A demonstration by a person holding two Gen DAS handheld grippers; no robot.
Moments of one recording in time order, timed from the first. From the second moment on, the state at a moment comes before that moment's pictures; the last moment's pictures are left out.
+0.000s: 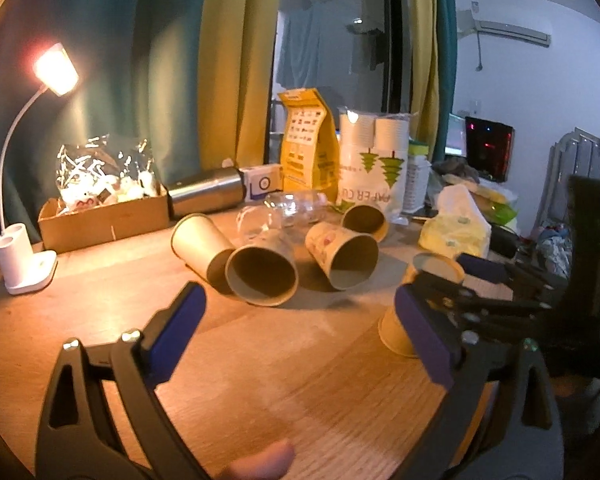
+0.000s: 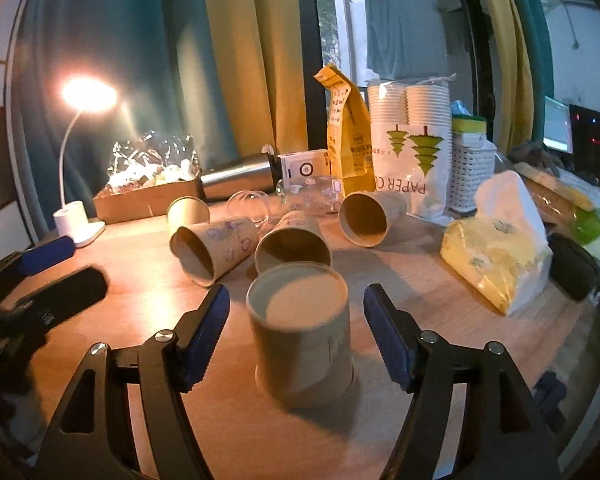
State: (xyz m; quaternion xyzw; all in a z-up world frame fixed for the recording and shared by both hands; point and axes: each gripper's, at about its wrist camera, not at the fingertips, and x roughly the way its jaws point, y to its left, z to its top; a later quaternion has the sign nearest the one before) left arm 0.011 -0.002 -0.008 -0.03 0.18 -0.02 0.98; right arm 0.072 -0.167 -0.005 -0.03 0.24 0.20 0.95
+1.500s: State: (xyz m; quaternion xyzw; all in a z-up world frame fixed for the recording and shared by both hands) left arm 0.008 -0.020 -0.007 0.00 0.17 -0.03 0.99; right arm 0.041 -0.191 -0.006 0.00 0.25 0.19 0.95
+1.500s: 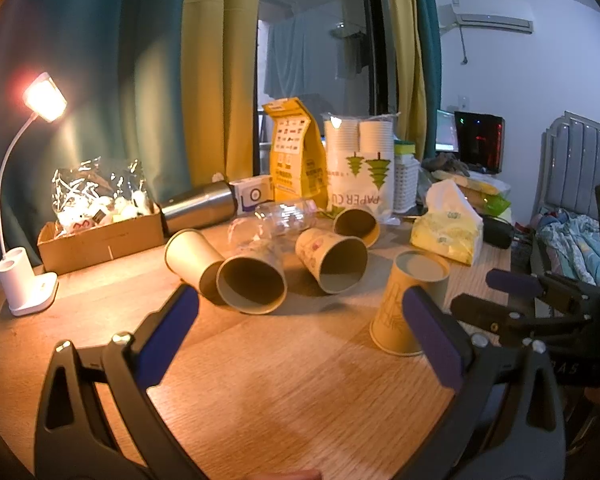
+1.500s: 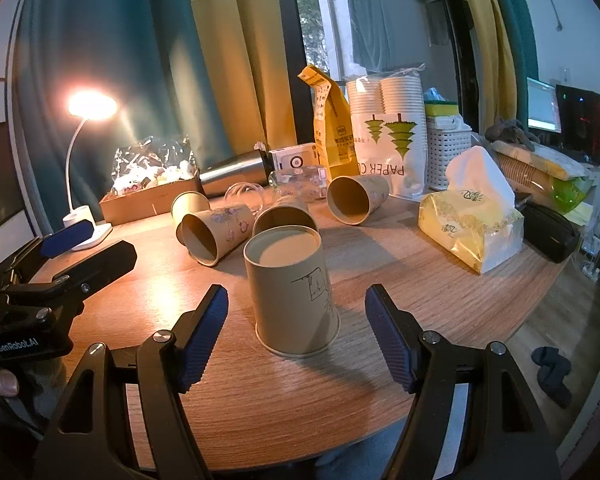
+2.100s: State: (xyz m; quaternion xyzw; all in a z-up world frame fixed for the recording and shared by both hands) left arm 0.006 -0.021 -0.010 0.00 0.17 -0.03 0.99; right arm 0.041 -0.192 -0.006 0.00 0.25 0.19 0.95
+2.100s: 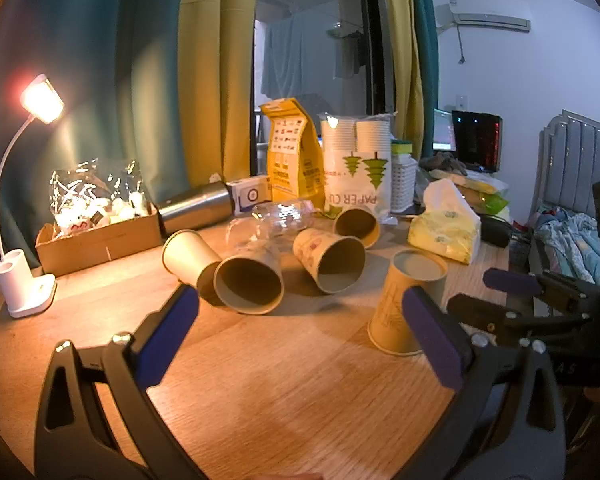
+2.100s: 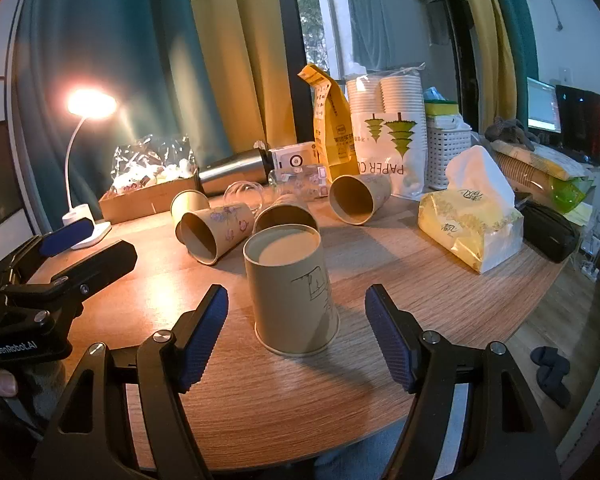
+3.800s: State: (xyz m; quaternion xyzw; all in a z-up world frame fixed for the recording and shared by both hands) left arm 0.006 -0.019 -0.009 0.01 0.16 -0.03 0.99; right arm 0.040 -0.193 -0.004 -0.01 0.25 0.19 0.95
